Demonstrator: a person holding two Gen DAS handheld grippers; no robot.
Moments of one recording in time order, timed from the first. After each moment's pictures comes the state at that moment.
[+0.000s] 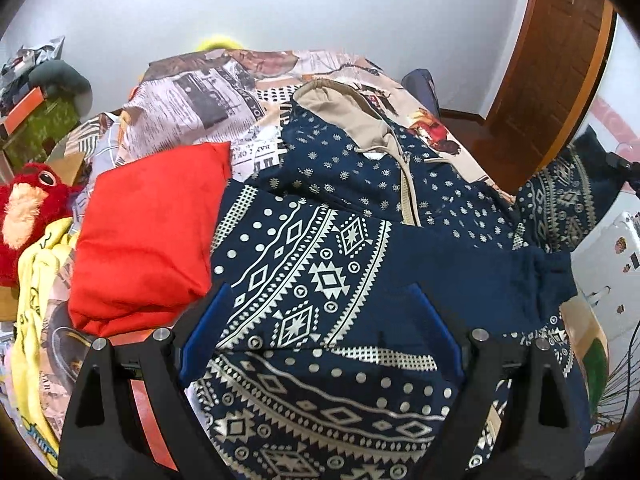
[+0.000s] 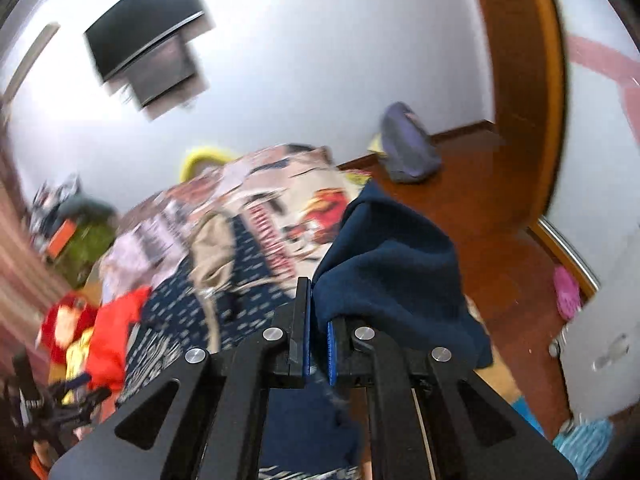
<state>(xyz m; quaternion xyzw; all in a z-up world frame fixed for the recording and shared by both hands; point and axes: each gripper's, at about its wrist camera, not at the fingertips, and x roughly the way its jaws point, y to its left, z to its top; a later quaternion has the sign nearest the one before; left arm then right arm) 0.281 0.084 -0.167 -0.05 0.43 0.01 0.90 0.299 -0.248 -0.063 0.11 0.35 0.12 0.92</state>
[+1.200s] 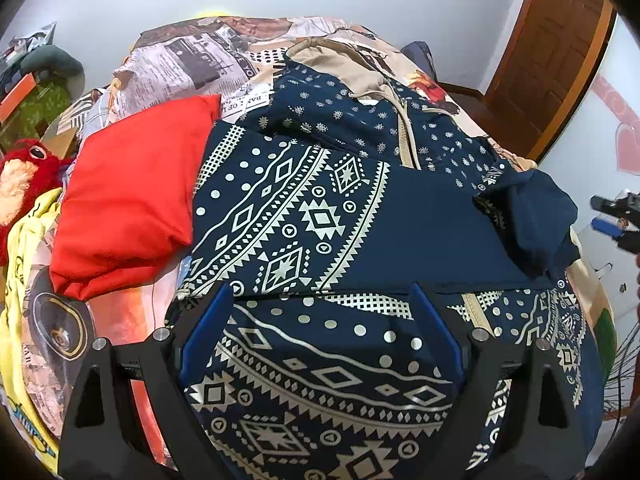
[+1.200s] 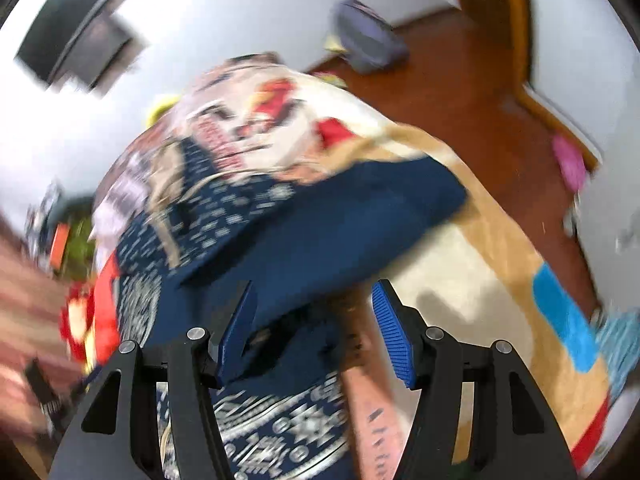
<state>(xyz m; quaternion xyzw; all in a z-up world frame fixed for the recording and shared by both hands) 0.272 0.072 -0.210 -0.05 0.48 0.00 0.88 0.311 -0.305 -0.193 0.24 0.51 0.07 0.82</state>
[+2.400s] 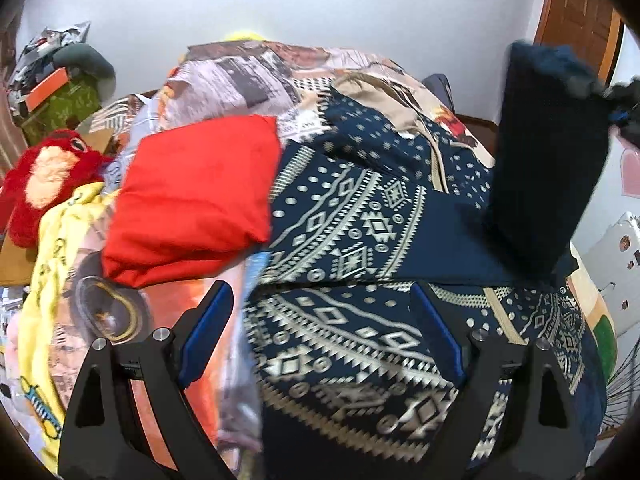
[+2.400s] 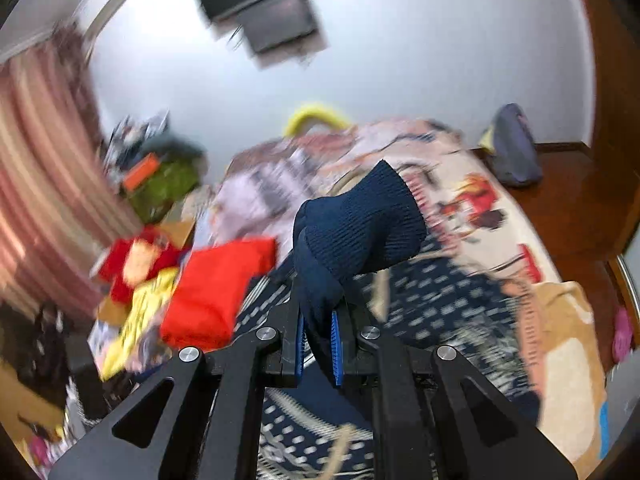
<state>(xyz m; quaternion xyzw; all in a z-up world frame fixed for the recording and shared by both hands) 0.213 0.126 -0.178 -0.07 0.43 0.04 0.90 0.262 -0.077 -0.059 0.05 0.37 0.29 0.88</state>
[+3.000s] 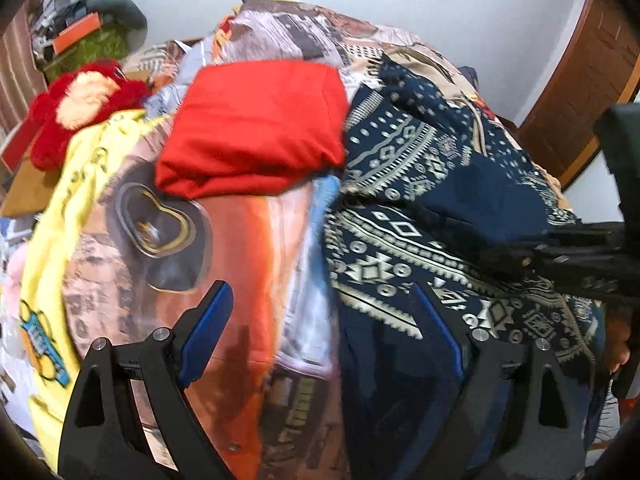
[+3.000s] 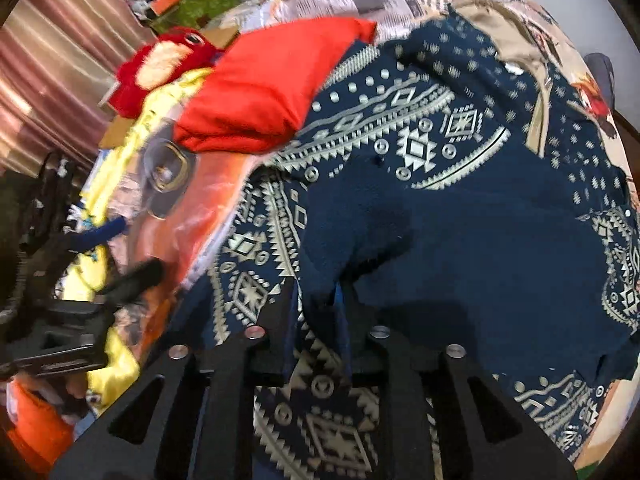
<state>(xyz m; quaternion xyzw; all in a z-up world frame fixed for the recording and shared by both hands) 0.150 0.175 -0.208 -0.13 0.47 0.06 0.87 0.205 0.019 -0.183 -0.10 0.56 0.36 0.74</state>
